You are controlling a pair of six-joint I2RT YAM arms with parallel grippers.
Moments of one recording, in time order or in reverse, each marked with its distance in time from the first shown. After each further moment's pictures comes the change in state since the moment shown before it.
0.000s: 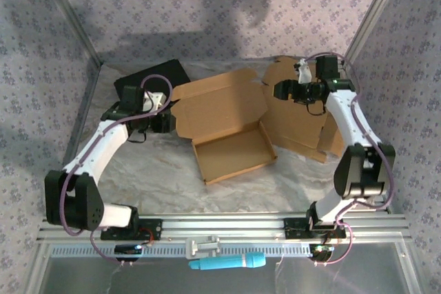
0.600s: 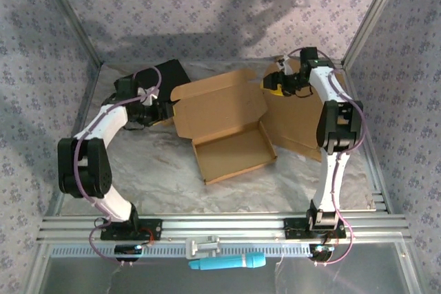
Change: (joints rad) left arm 0.123 0.272 0.124 0.066 0.249 -0.179; right arm 0.010 0.558 0.484 -0.172 -0.239 -0.096
